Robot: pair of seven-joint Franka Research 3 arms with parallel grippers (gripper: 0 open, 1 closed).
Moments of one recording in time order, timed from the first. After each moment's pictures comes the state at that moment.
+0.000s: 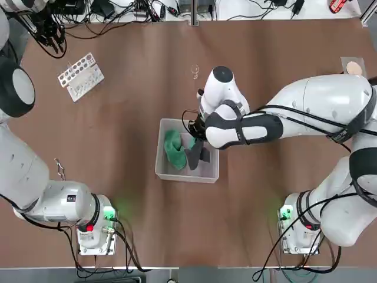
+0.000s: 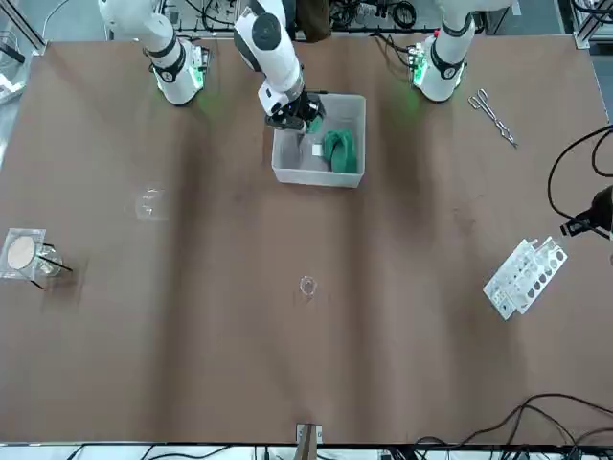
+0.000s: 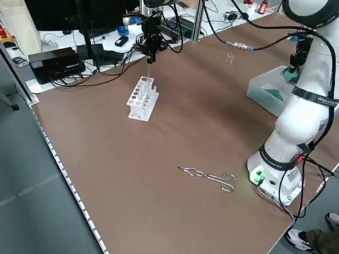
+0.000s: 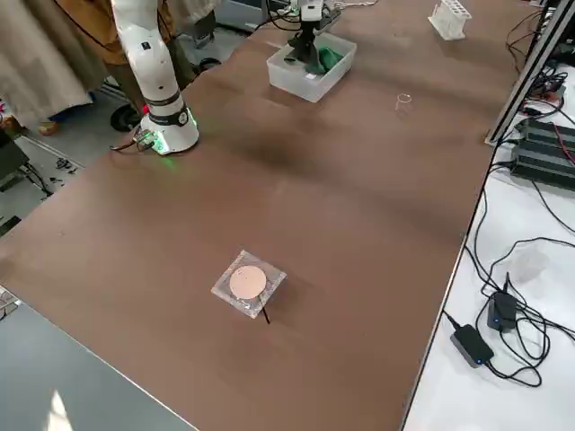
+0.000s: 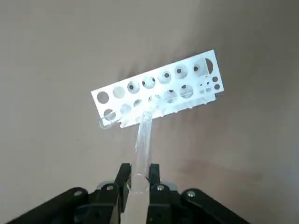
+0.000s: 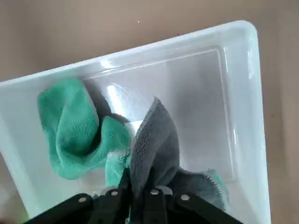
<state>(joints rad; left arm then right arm) -0.02 0.23 0.27 -1.72 0.04 1.89 -0.10 0.99 0.15 0.05 -2.22 0.37 2.48 1.04</state>
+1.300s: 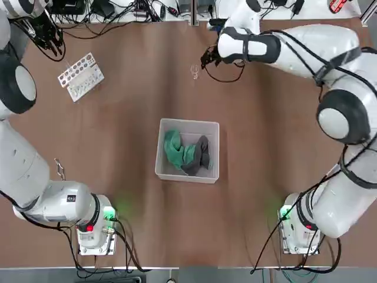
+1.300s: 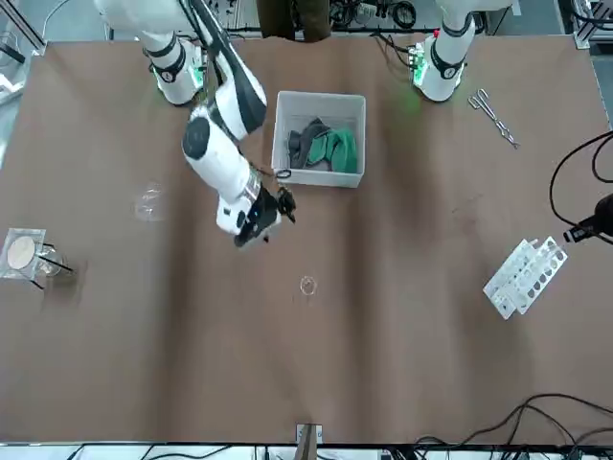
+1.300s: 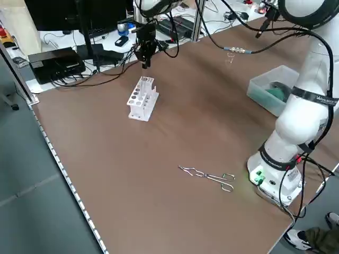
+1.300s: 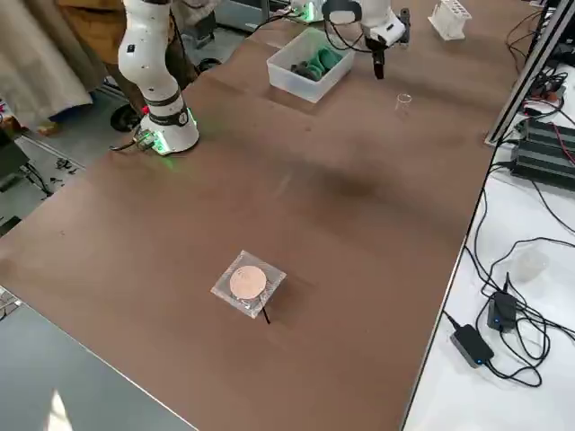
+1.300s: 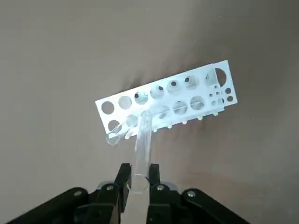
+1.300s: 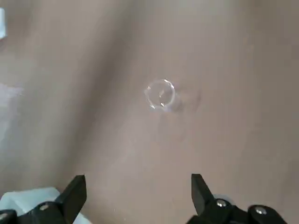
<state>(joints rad) -0.02 0.27 0.32 -1.73 0.00 1.94 -0.07 0.58 0.43 0.04 -1.81 0.56 2.54 -0.24</state>
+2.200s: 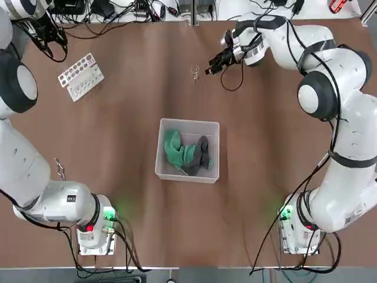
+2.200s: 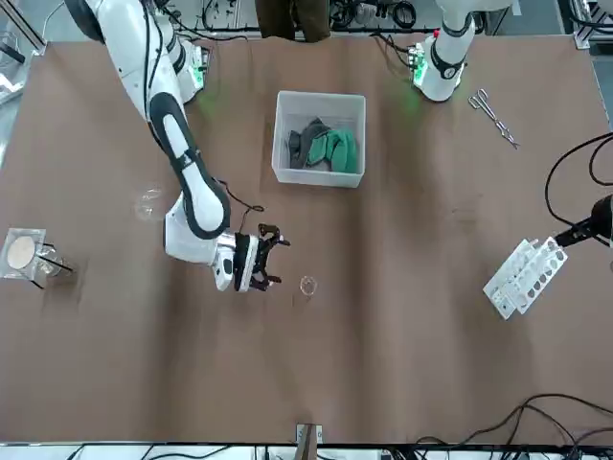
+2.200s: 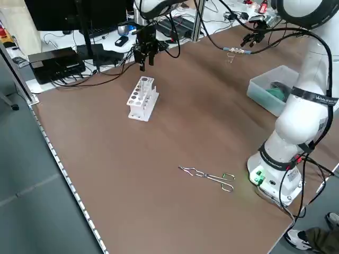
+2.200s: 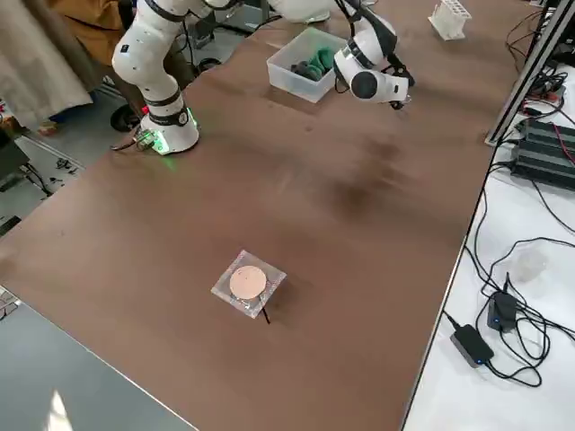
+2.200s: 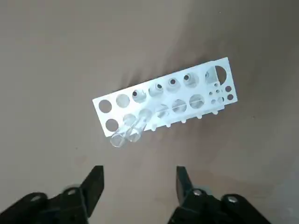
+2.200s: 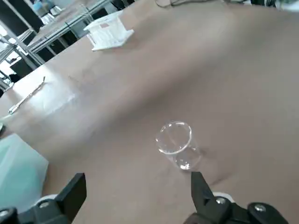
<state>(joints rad) -0.02 0.28 0.32 -1.73 0.00 1.94 -0.07 0.41 0.69 0.04 -1.70 1.45 2.30 -1.74</state>
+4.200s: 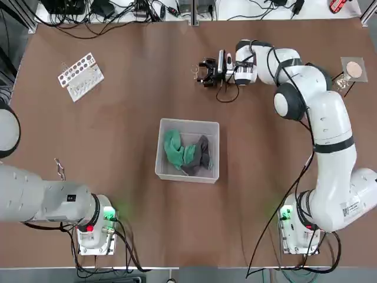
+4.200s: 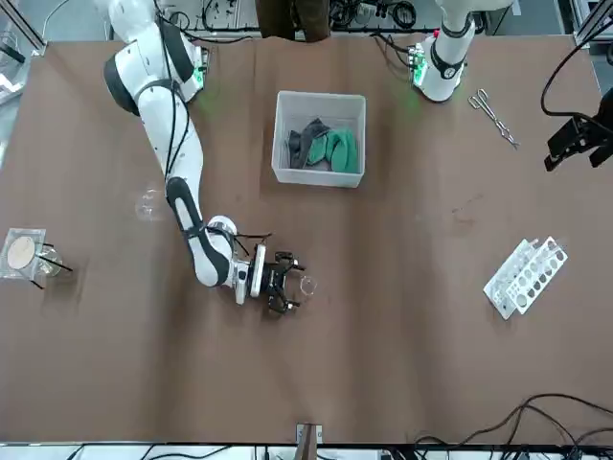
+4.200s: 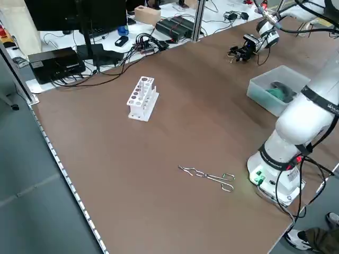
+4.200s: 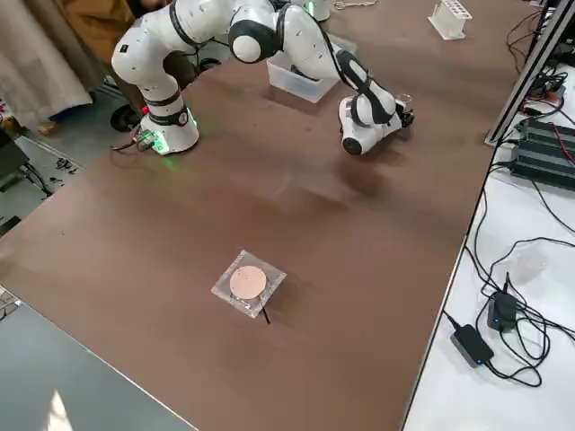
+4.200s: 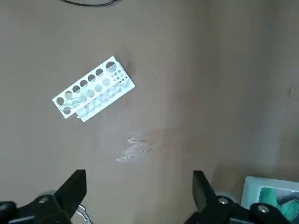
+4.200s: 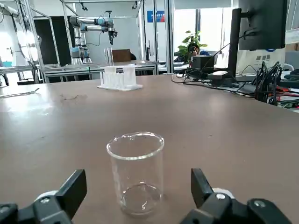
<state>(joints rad) -0.01 -0.05 0.02 -1.58 0.00 1.59 -0.05 0.40 1.10 0.05 -1.39 1.96 2.07 -2.54</state>
